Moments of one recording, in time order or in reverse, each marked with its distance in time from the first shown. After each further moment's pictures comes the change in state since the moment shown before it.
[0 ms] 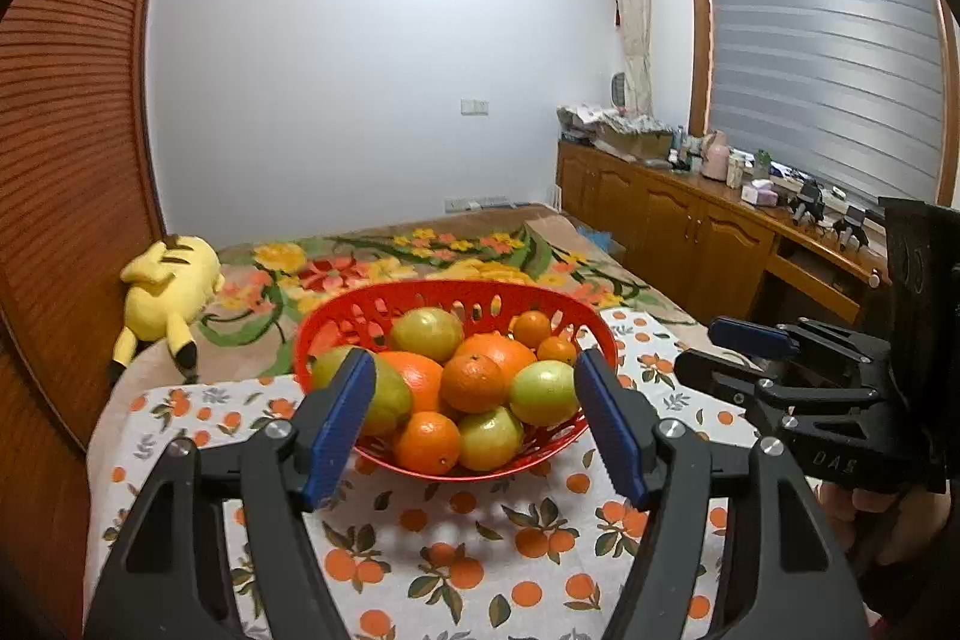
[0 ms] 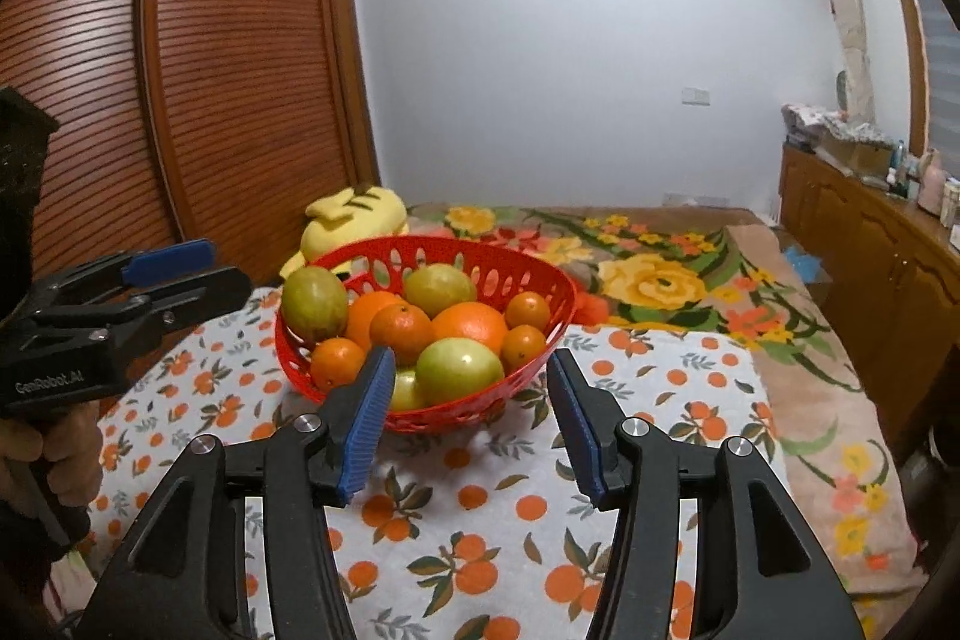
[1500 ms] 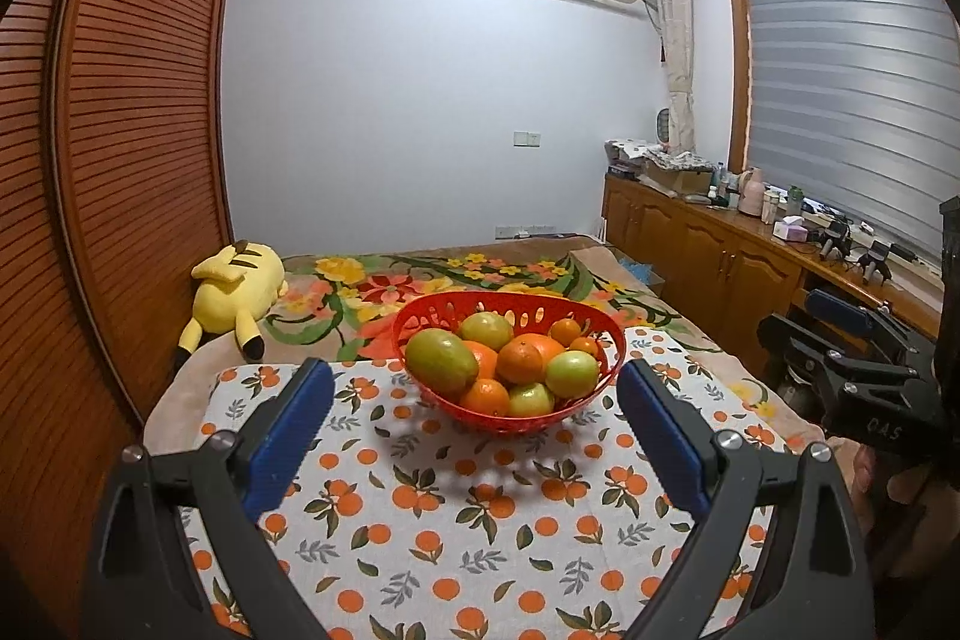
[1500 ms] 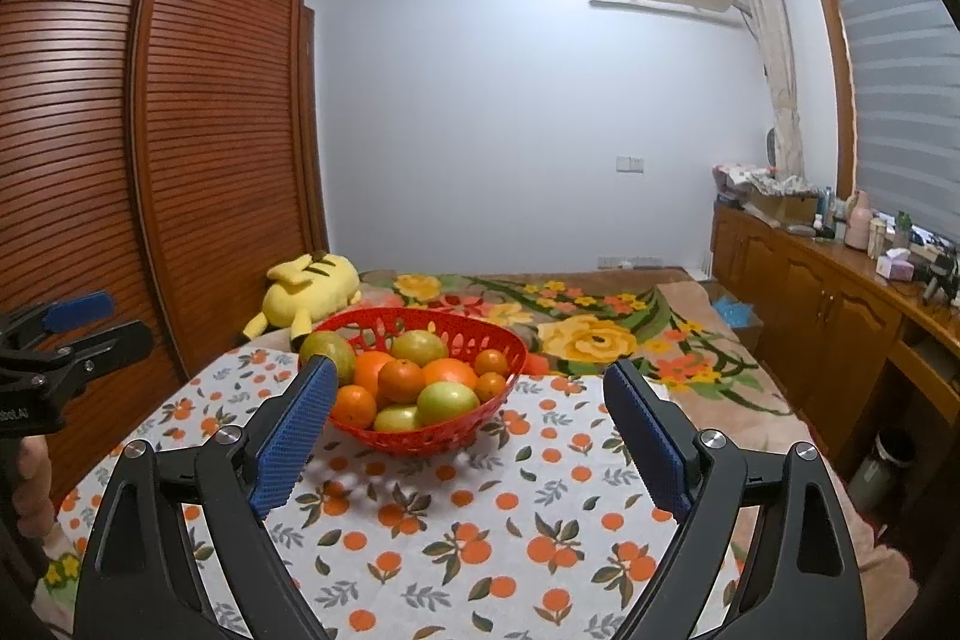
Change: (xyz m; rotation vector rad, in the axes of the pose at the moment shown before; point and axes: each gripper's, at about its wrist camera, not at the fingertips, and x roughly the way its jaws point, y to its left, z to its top) left arm -0.101 0.008 -0.019 -0.059 -0.062 0.121; right arm -0.088 0.036 0.002 0.001 -0.153 -0.161
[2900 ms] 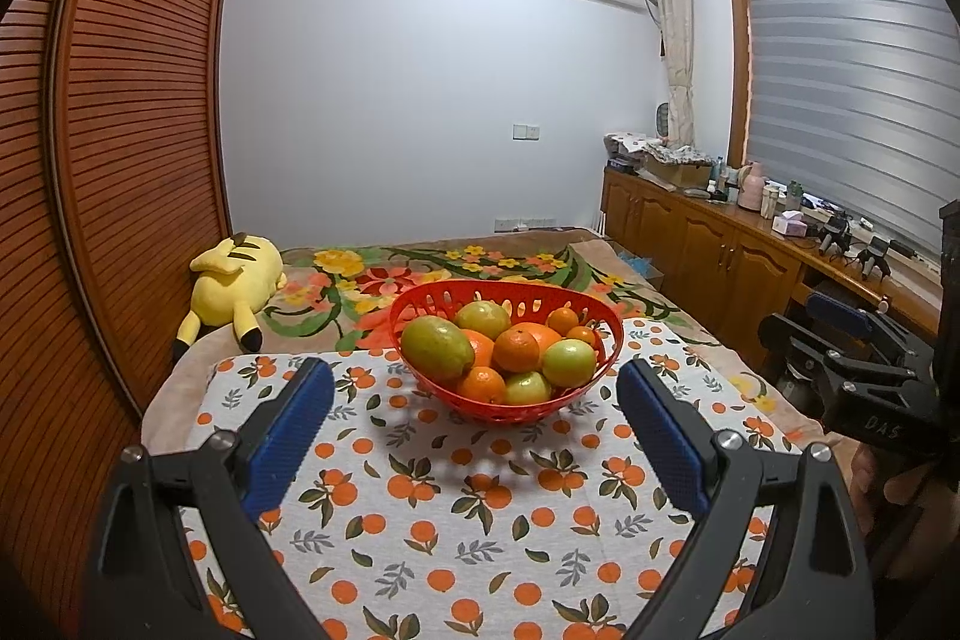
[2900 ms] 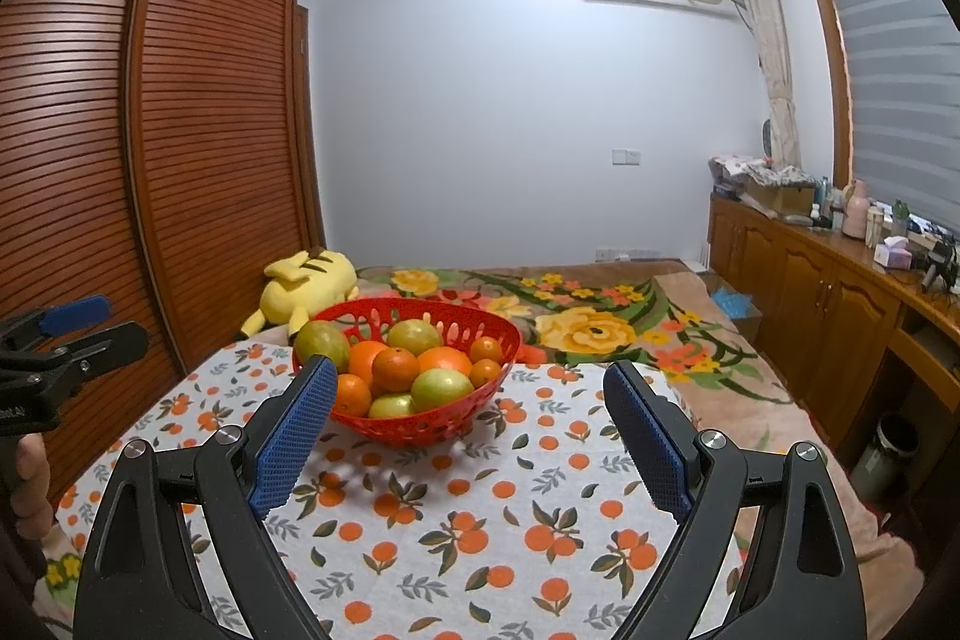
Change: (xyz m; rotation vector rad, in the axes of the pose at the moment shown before) left arm 0.004 -0.003 -0.008 0.003 0.015 -0.003; right arm 0.000 -0.002 -0.005 0.010 0.005 -0.005
